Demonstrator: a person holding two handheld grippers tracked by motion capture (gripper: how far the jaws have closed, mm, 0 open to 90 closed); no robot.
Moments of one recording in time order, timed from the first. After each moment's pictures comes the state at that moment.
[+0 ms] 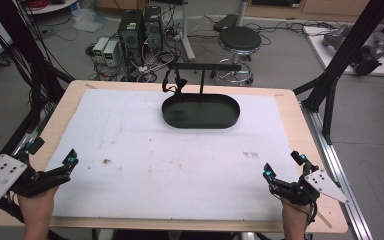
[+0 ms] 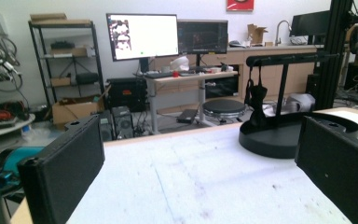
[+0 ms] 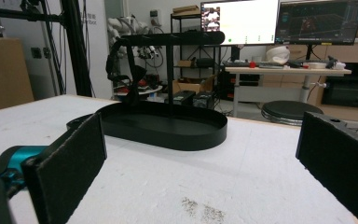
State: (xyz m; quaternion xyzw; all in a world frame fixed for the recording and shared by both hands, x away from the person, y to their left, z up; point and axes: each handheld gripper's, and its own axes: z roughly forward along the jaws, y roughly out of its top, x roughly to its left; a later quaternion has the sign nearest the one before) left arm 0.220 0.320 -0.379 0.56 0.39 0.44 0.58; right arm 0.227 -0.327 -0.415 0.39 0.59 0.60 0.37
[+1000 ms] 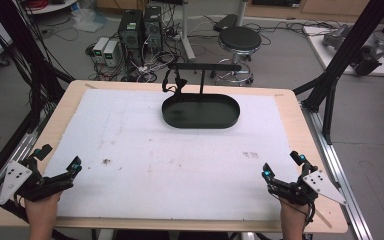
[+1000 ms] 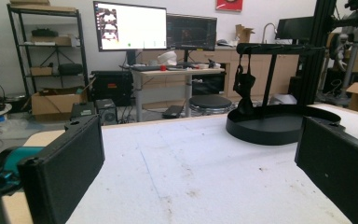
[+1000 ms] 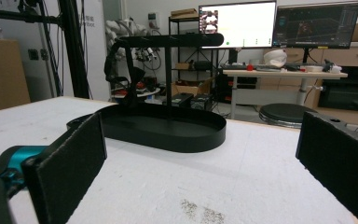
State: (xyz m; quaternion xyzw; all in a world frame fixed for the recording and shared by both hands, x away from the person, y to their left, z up) left arm 0.223 0.324 -0.409 0.56 0.39 0.41 0.61; right arm 0.227 -0.323 -0.418 0.39 0.58 0.60 0.38
